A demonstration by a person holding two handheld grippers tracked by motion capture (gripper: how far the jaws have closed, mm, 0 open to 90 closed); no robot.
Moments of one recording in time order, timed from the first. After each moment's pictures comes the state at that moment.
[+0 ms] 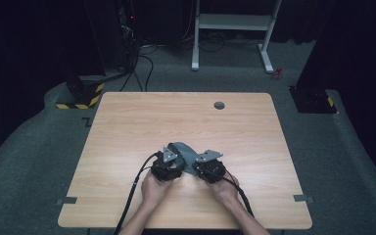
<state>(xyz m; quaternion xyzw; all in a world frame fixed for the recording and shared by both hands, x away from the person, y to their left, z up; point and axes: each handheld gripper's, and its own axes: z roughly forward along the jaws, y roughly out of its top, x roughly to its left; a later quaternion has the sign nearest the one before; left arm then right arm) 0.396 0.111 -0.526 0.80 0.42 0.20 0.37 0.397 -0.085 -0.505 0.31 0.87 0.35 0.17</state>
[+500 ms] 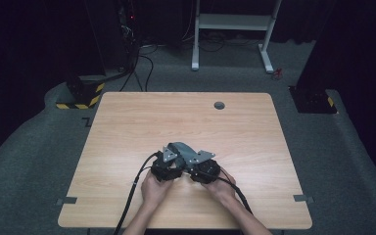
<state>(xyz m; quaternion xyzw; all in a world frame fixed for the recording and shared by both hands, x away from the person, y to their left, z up) 0.398 0.113 -0.526 0.80 0.42 0.19 0.37 0.396 -0.066 -0.504 0.27 0.88 0.33 0.18</state>
